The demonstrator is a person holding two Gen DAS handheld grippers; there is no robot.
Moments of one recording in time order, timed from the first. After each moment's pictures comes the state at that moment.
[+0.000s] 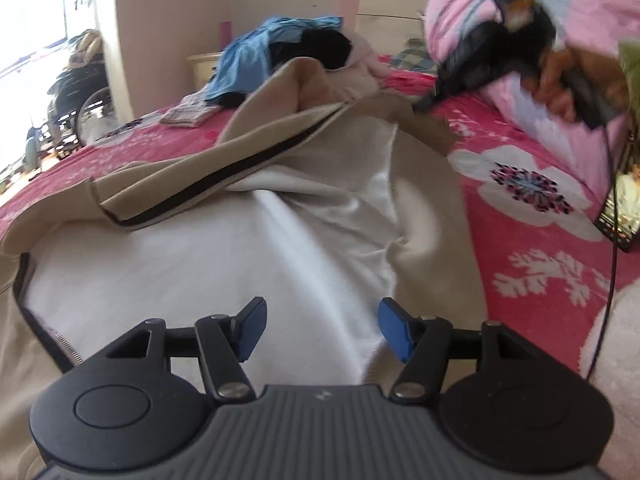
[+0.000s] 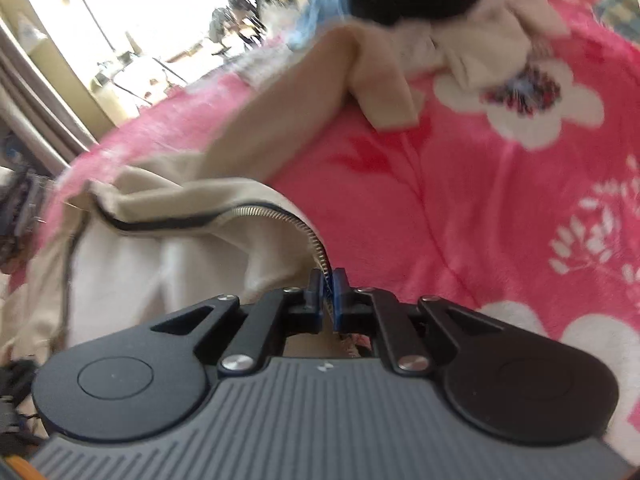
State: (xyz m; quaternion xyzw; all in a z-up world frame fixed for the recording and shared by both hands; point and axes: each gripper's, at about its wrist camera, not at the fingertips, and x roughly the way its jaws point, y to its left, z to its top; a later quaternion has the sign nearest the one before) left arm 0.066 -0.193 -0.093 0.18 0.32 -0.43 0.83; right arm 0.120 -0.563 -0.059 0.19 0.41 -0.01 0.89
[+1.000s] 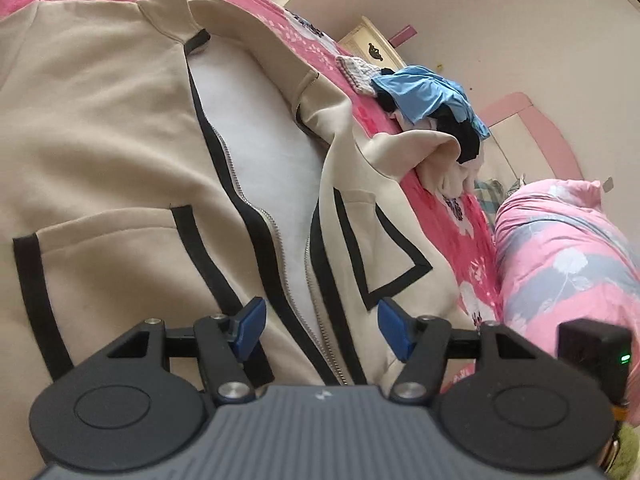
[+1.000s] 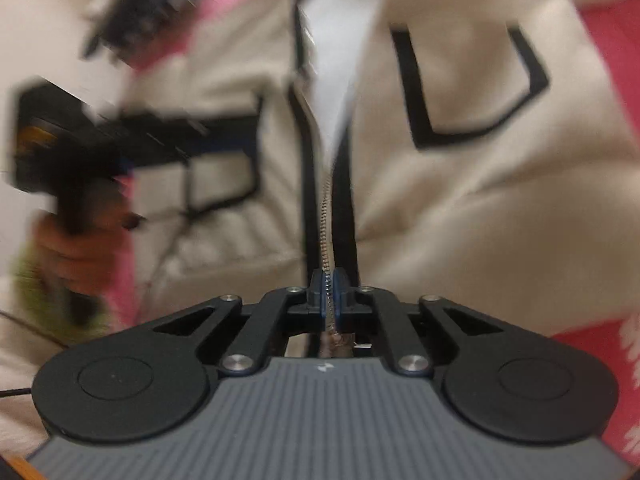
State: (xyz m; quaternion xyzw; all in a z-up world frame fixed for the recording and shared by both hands) left arm 0.132 0.001 -0.106 -0.23 0.49 -0.33 0.78; right arm 0.054 -0.267 -0.097 0.14 0.58 0.18 0.78
